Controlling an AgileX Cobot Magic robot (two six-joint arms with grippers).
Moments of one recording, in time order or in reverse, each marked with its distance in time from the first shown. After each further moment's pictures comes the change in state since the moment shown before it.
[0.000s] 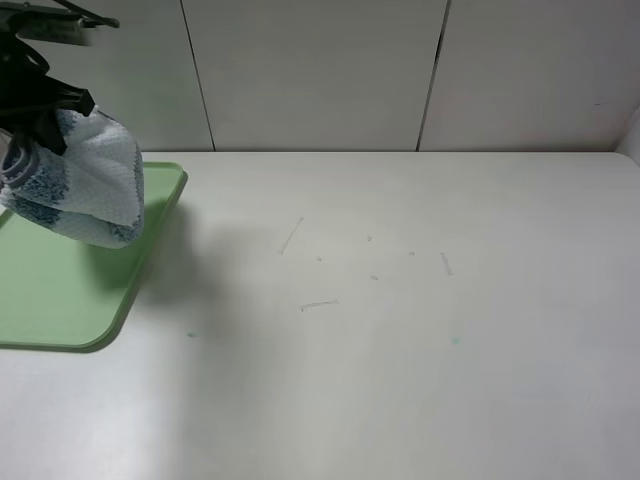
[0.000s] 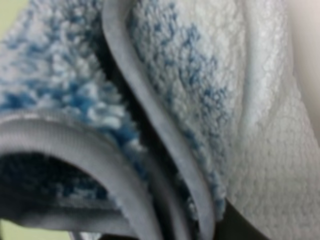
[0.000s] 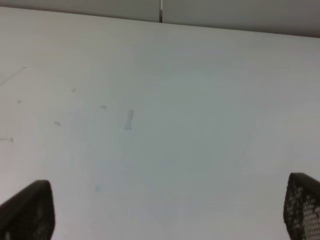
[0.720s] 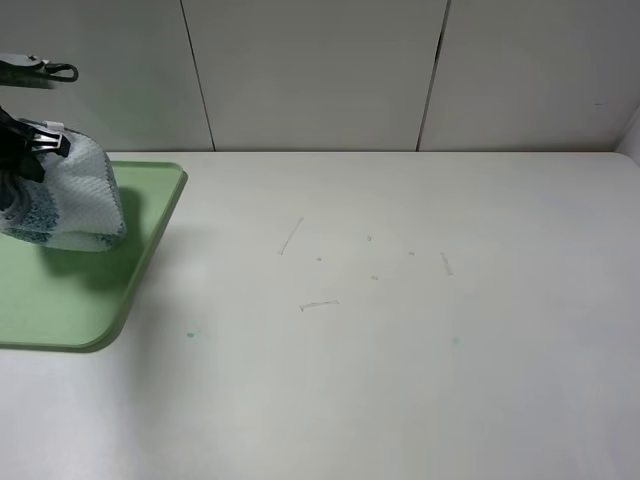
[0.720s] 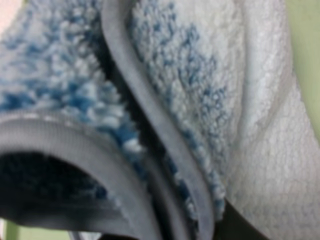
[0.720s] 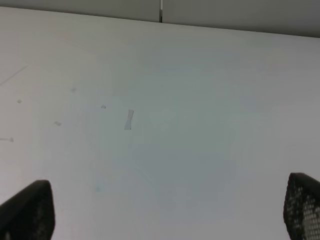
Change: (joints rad) left arm 0.162 0.004 0.278 -0.001 -0.481 0.026; right arm 0.000 0.000 0.000 0.000 0.000 0.000
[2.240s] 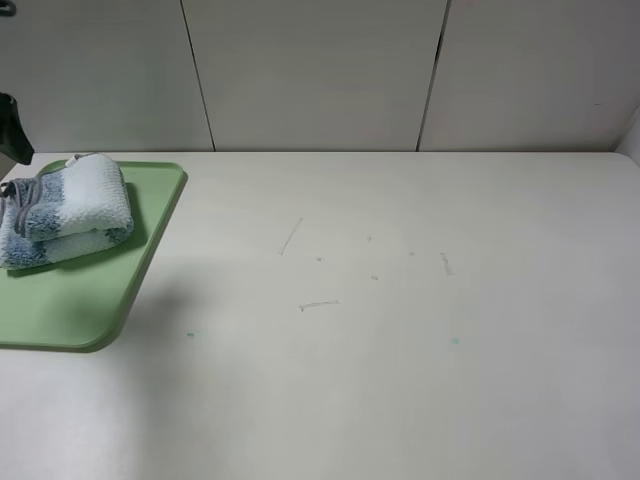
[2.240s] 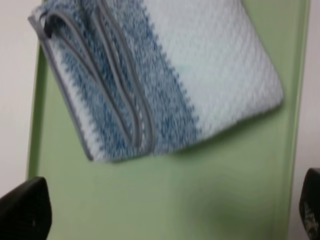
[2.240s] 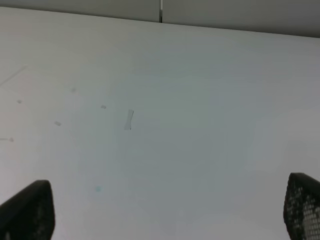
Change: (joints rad) left arm 0.000 -0.293 0.023 -0.038 0.293 0.004; right arm 0.000 0.000 0.000 0.000 0.000 0.000
